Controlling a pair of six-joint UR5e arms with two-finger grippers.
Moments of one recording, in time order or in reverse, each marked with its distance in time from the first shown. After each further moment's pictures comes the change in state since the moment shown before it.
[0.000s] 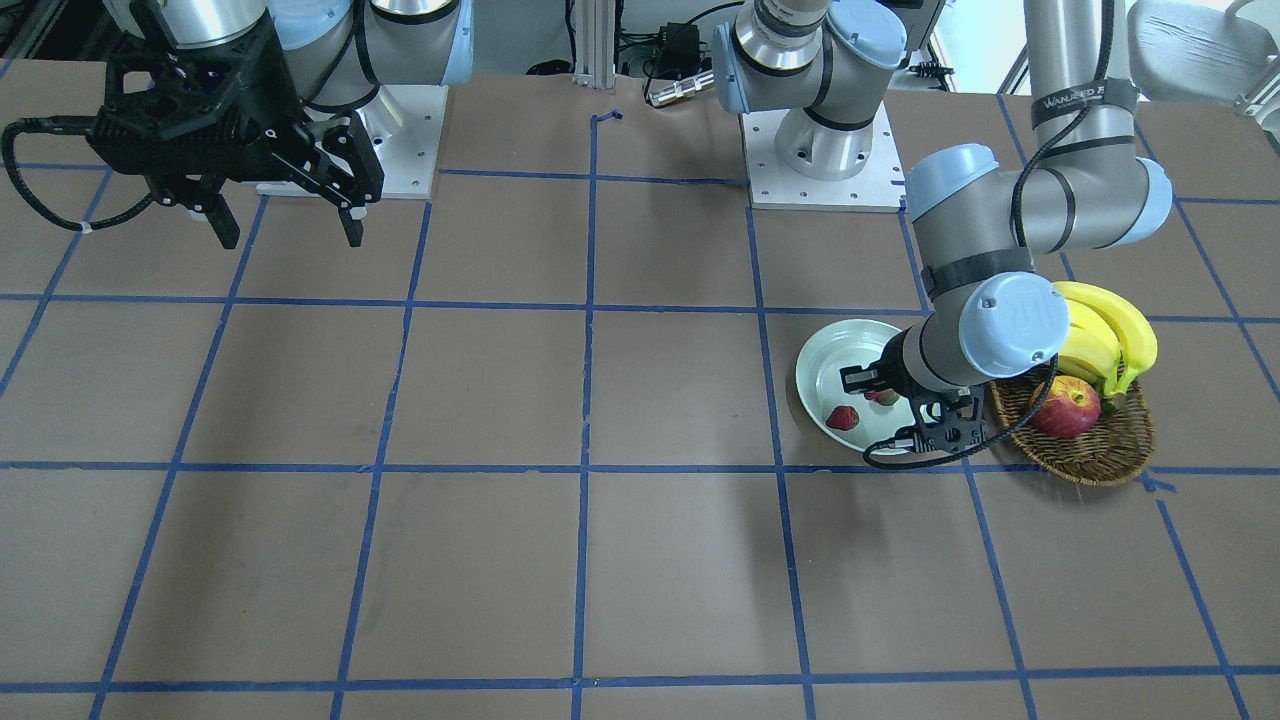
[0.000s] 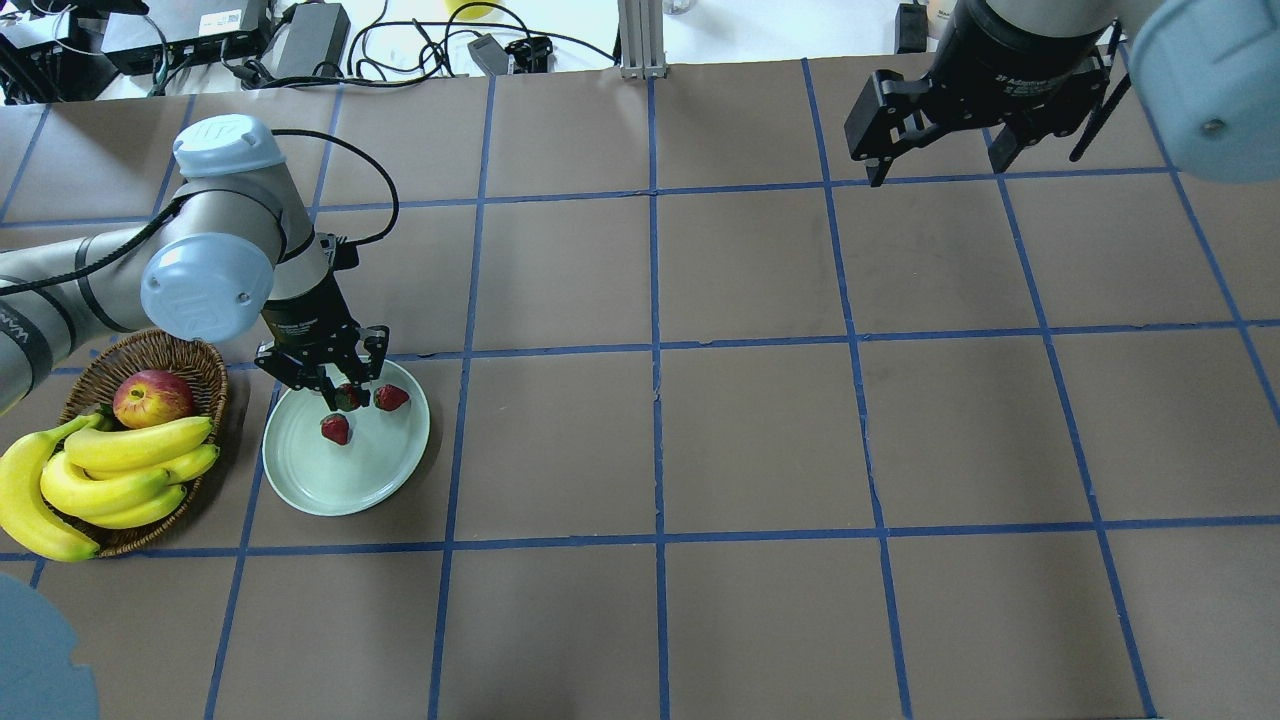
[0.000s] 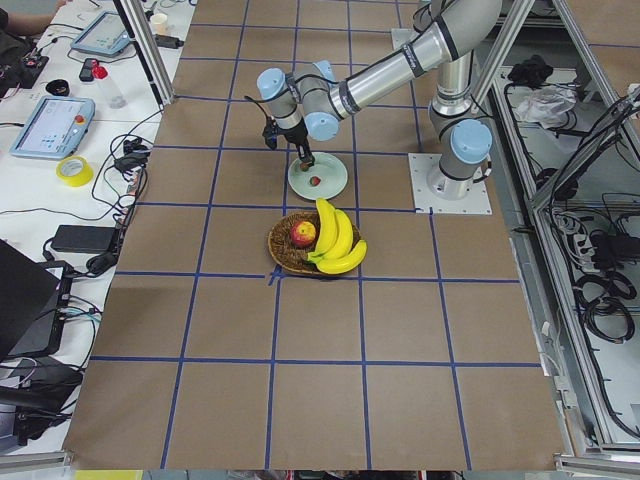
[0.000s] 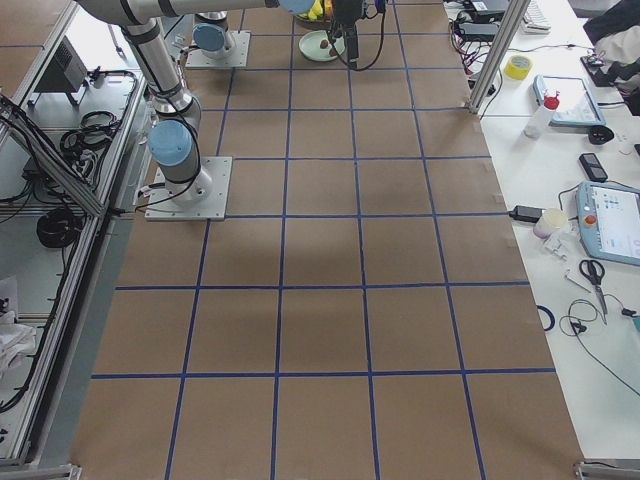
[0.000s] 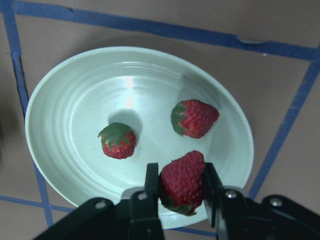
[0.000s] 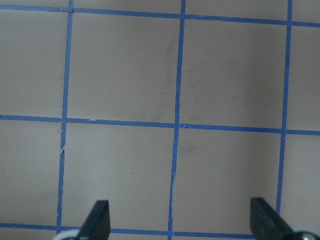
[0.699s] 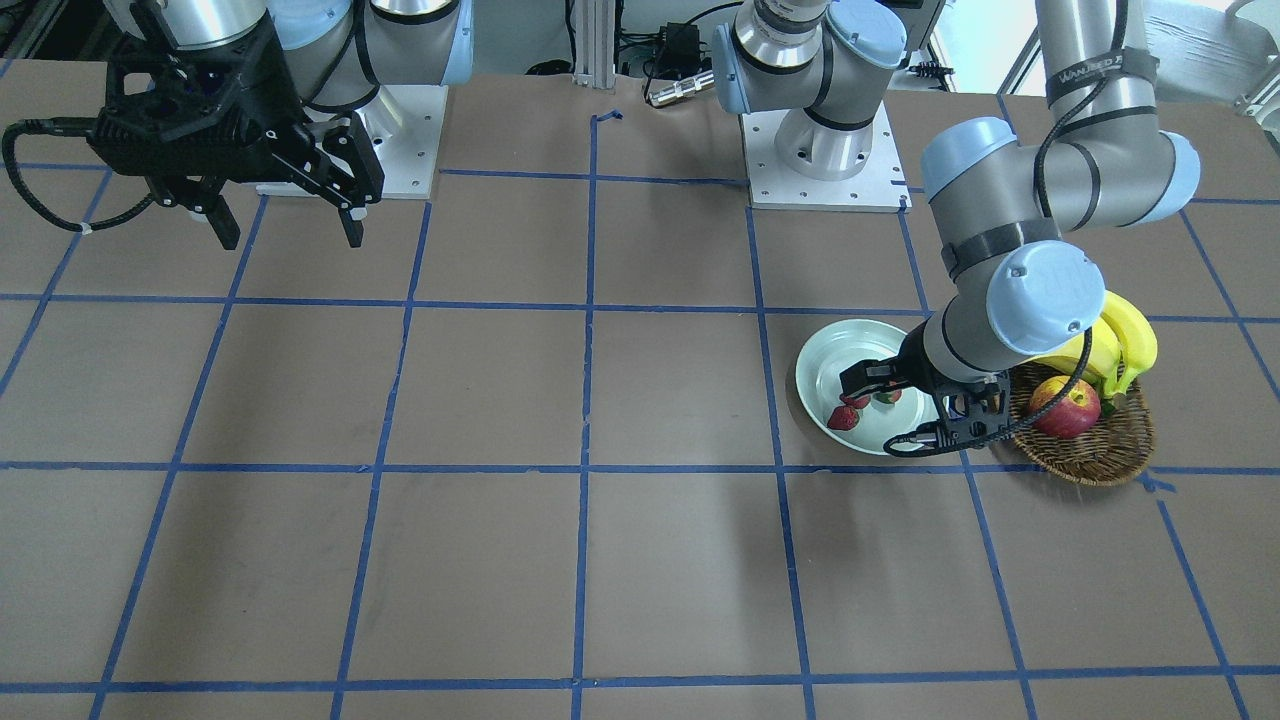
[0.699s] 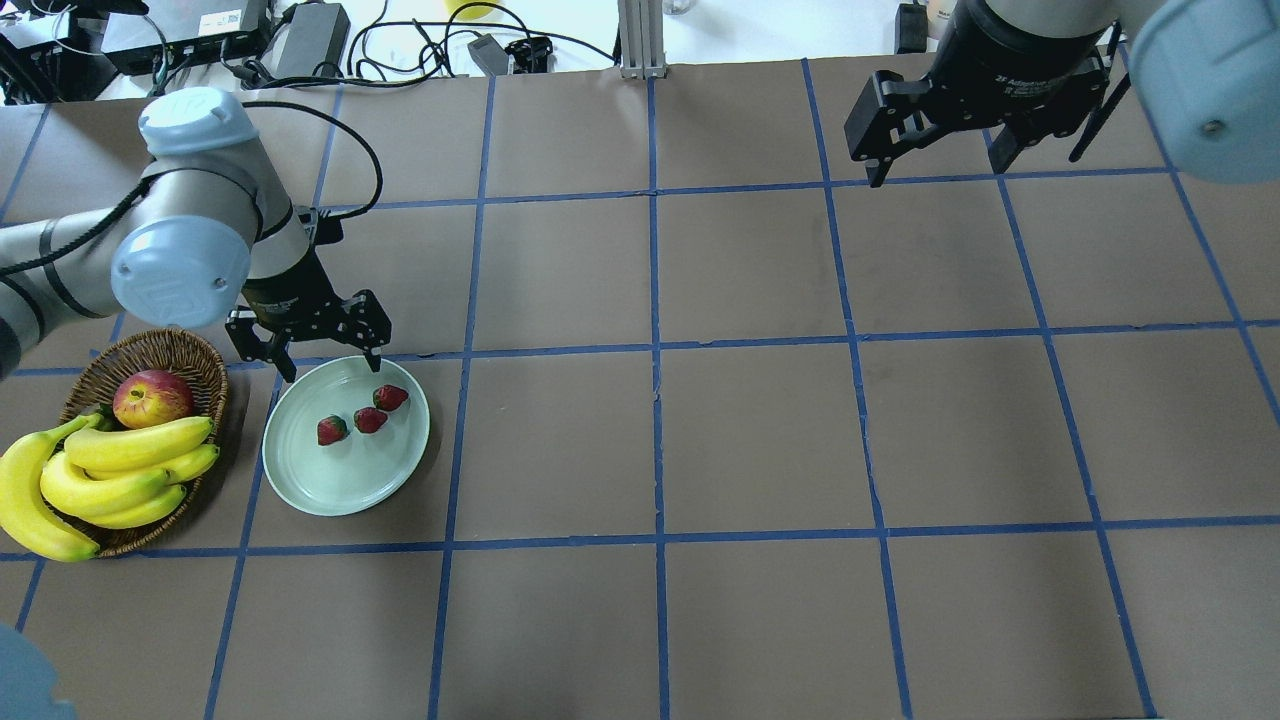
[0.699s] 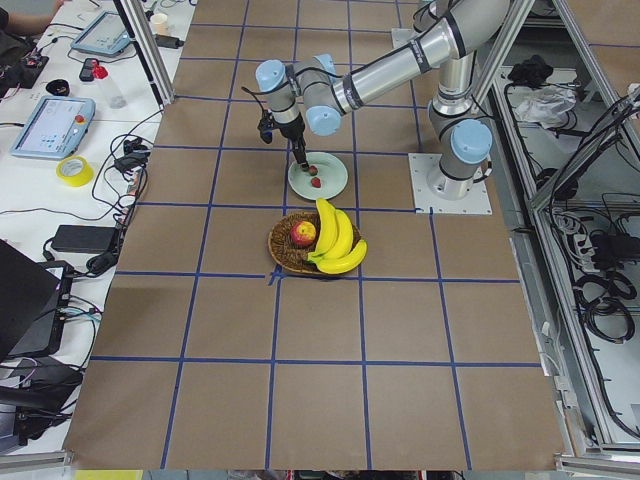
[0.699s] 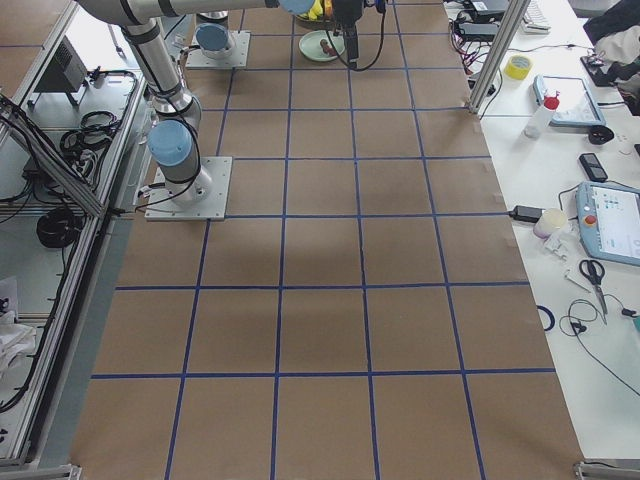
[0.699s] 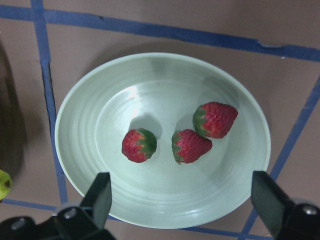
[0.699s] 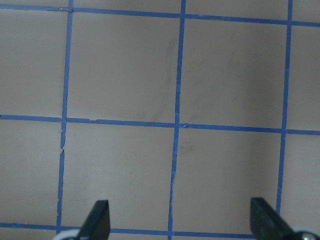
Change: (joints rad) left arm -0.007 0.057 0.077 -0.020 -0.013 0.038; right arm 0.001 0.000 0.001 0.000 0.000 0.000
